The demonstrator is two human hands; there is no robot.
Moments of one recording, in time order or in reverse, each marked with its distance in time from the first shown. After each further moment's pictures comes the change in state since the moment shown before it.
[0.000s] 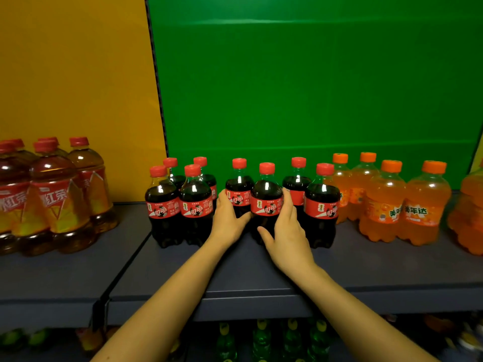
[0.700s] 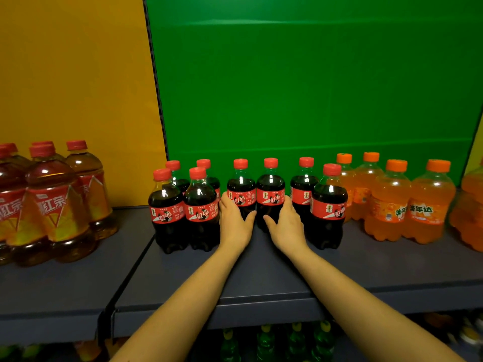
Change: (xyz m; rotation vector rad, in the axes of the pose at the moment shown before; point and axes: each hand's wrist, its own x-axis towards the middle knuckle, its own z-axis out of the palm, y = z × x) left_hand 0.001 -0.002 0.009 0.043 0.092 -0.035; right_hand 0.044 0.012 0.029 0.105 0.011 0.247
